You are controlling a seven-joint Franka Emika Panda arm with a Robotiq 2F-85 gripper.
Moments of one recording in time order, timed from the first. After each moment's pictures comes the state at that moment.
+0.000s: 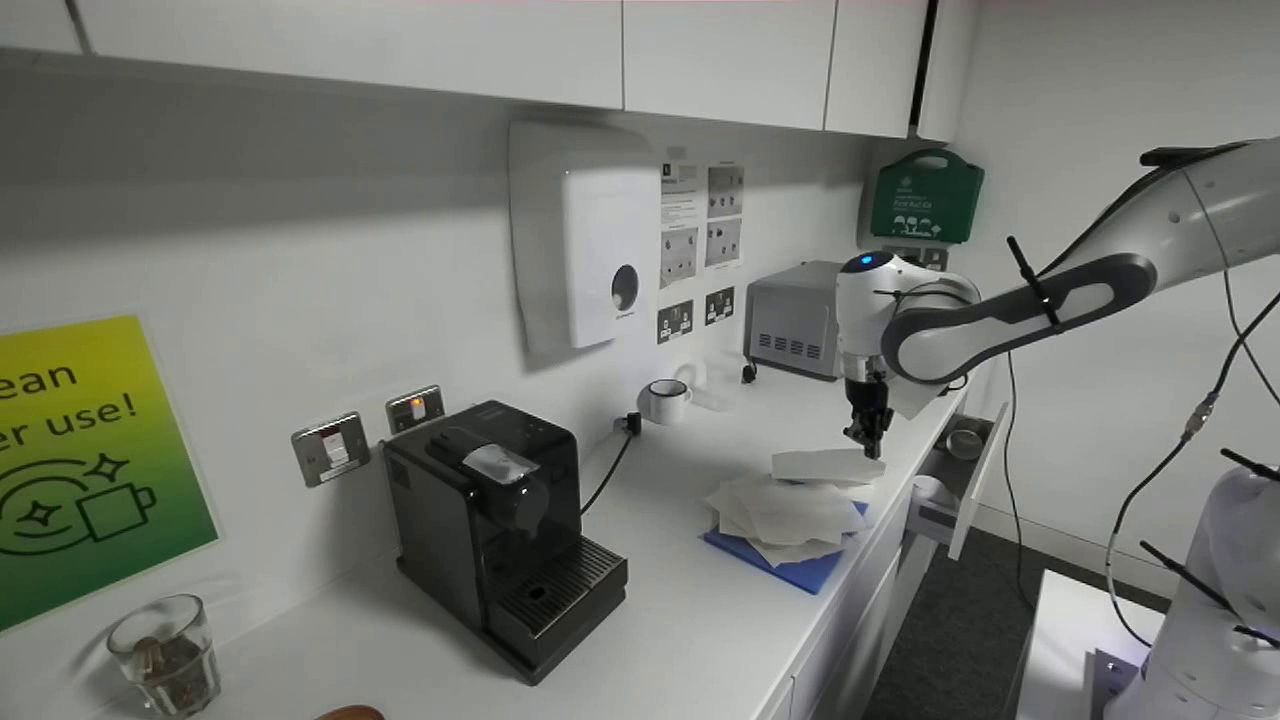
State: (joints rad) arm -0.03 -0.26 0.06 -2.37 -0.26 2.03 0.35
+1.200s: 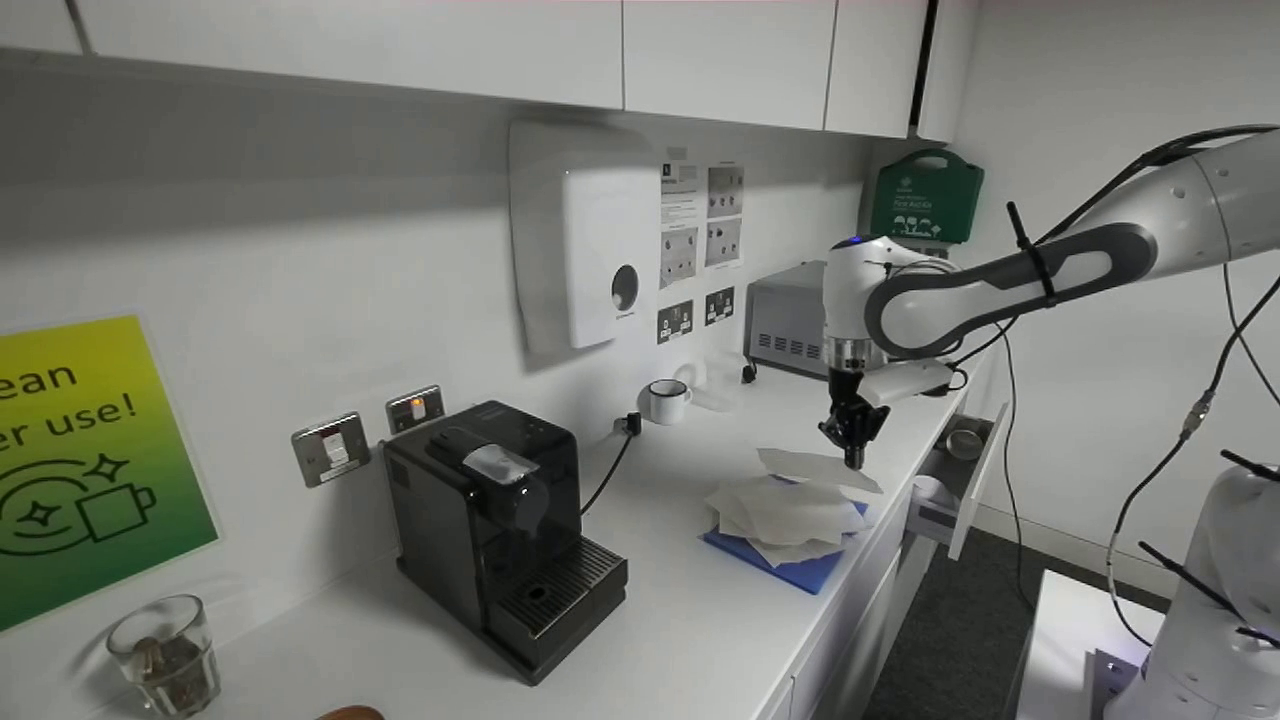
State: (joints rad) arm -0.01 -0.25 0.11 -2.29 -0.01 1.95 0.54
